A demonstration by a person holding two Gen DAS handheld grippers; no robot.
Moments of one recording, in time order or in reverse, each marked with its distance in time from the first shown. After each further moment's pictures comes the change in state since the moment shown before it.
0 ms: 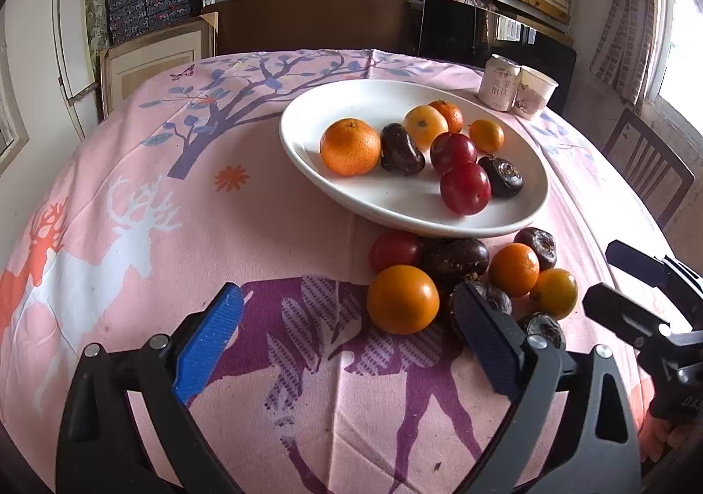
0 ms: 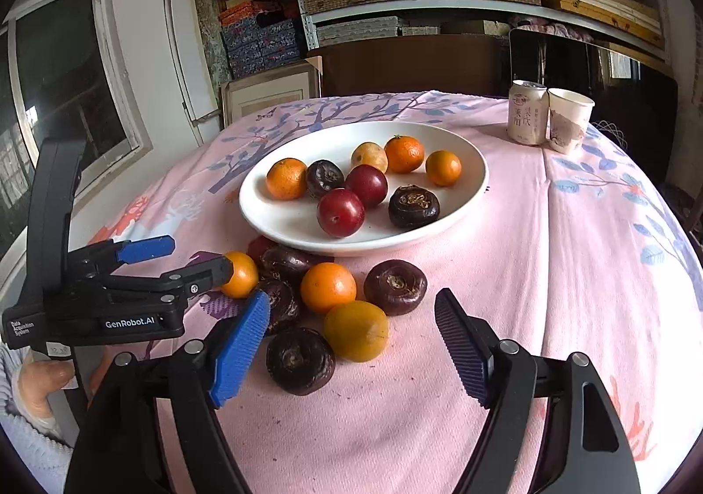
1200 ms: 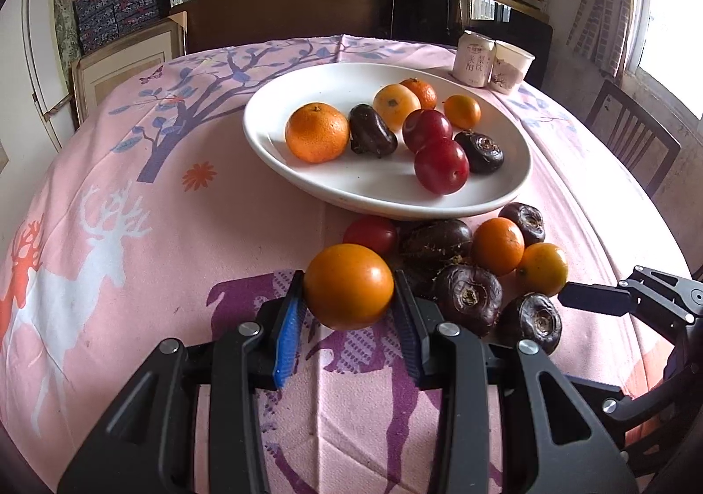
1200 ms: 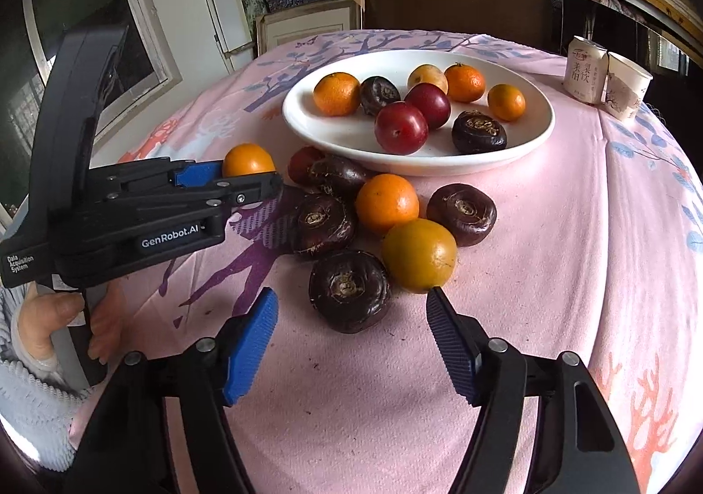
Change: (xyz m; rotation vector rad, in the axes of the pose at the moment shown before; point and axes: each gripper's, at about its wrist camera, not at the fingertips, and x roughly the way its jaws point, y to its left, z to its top) left arm 0.011 -0.009 0.001 0.078 0.038 -0.058; right arm 0.031 0.028 -0.015 -0.115 0.228 0.077
